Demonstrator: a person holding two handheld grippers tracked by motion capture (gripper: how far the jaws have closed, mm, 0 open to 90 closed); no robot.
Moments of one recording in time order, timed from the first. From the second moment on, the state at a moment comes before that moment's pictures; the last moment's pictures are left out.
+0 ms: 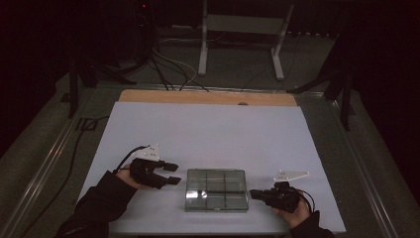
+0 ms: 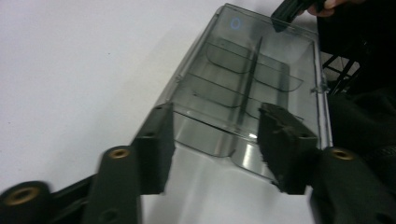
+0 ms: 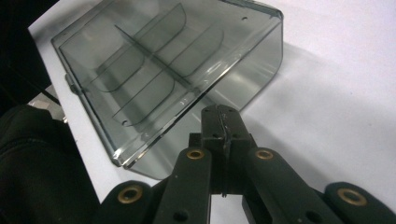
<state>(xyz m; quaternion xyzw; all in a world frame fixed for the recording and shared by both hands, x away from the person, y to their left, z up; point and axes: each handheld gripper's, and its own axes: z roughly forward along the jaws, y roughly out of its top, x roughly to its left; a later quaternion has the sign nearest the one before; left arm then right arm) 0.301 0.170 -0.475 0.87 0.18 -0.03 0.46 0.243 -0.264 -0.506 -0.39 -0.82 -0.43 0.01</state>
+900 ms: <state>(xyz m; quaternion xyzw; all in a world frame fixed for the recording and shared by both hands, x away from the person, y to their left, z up) 0.264 0.170 -0.497 0.88 0.15 -0.04 0.45 0.225 -0.281 -0.502 -0.27 -0.86 -0.44 0.02</state>
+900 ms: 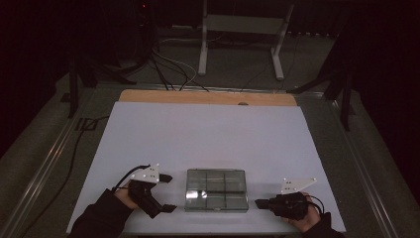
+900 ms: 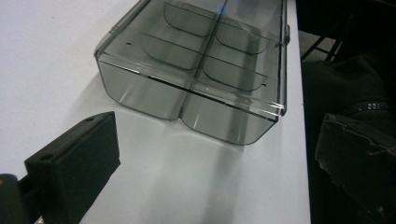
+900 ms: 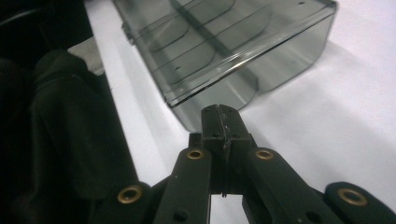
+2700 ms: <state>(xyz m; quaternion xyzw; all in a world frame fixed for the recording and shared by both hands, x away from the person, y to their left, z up) 0.264 0.164 -0.503 0.88 0.14 -0.05 0.45 0.224 -0.264 -0.499 -0.21 -0.86 -0.46 0.04</state>
